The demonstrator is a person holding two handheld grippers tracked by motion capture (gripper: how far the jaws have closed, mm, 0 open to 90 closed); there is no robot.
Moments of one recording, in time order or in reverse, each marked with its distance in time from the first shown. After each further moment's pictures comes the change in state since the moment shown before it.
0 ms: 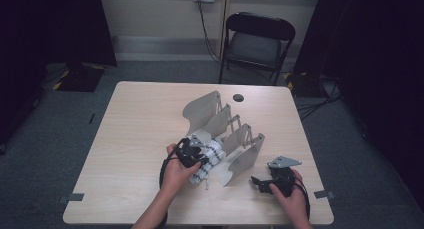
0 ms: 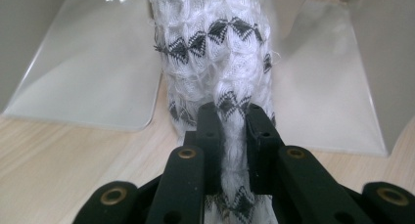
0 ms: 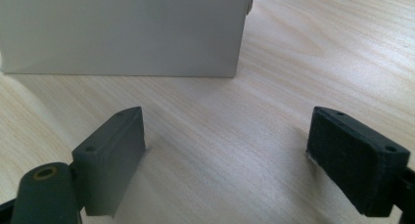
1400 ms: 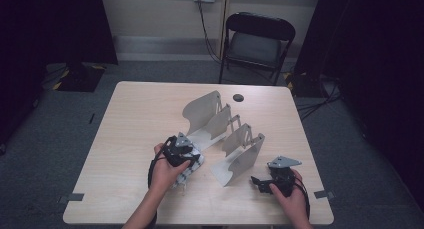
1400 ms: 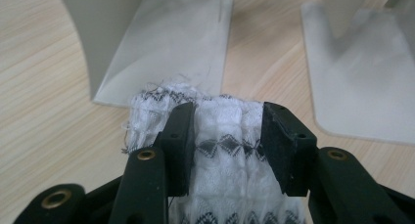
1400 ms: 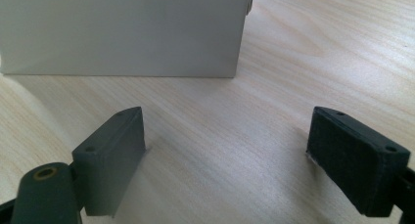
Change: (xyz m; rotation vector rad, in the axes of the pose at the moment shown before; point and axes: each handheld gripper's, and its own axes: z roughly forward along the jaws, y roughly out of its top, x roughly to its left) left arm 0.026 -0.018 -0.013 -0.083 0.088 0.018; right arm 0.000 0.000 0.000 0.001 -0.002 0.004
